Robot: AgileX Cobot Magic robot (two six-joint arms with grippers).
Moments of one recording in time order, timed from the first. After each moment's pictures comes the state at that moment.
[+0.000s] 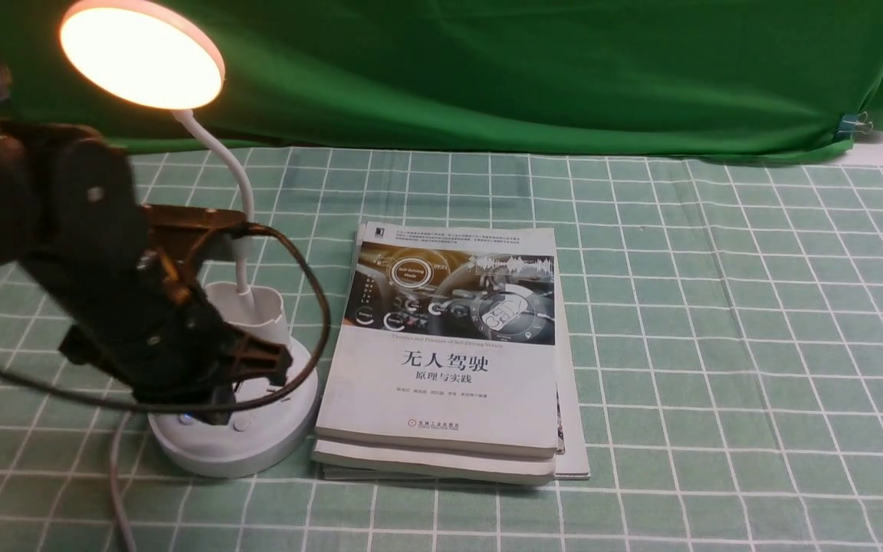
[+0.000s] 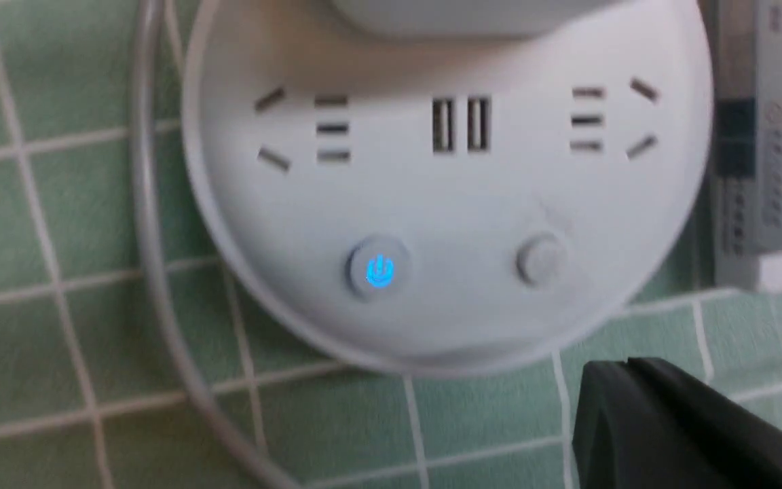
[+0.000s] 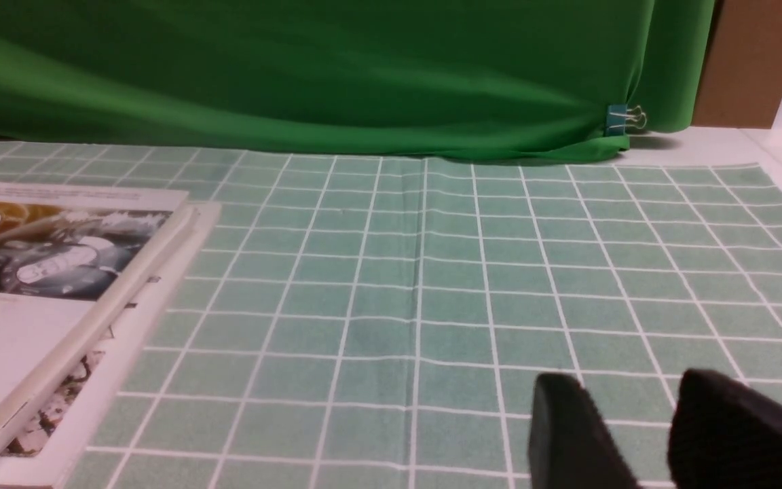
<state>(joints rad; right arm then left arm) 0.04 0.00 0.01 -0.04 0.24 -0.02 -0.27 1.60 -1.06 -0.12 0.91 0.05</state>
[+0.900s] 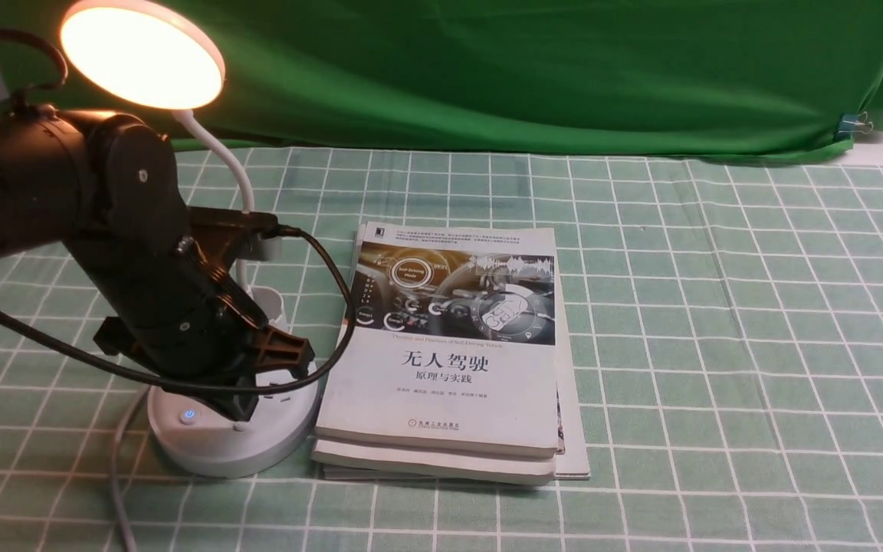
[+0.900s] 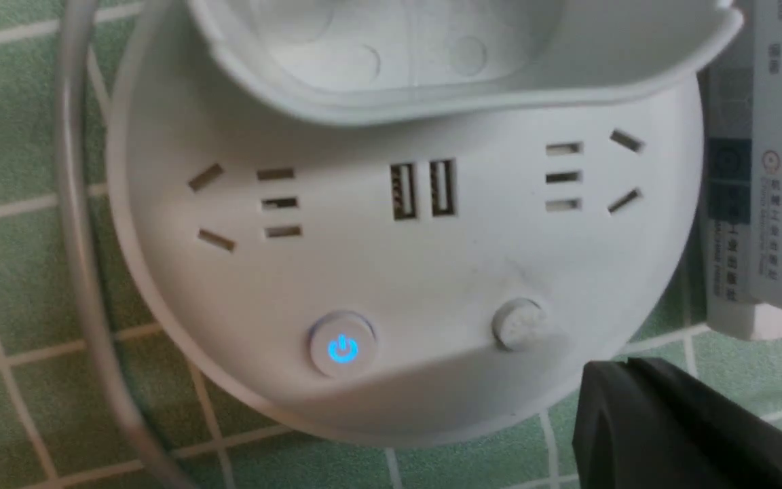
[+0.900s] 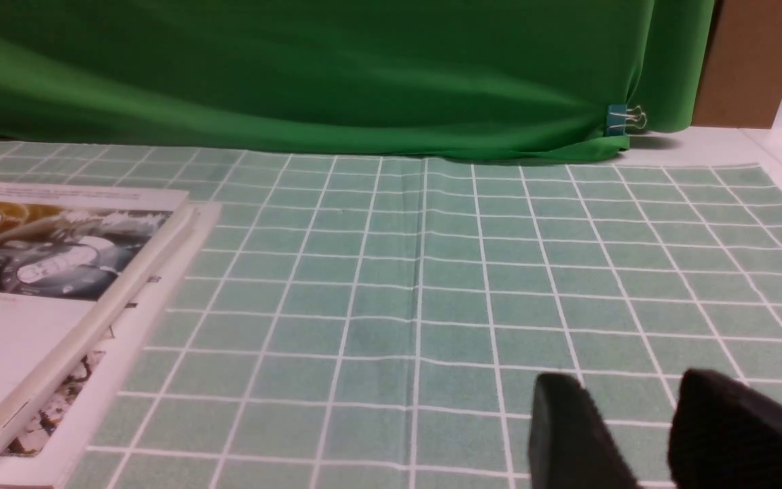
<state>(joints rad) 0.04 0.00 0.01 -0.04 0.24 -0.02 -0.27 1.68 -1.12 -0.15 0.93 0.10</state>
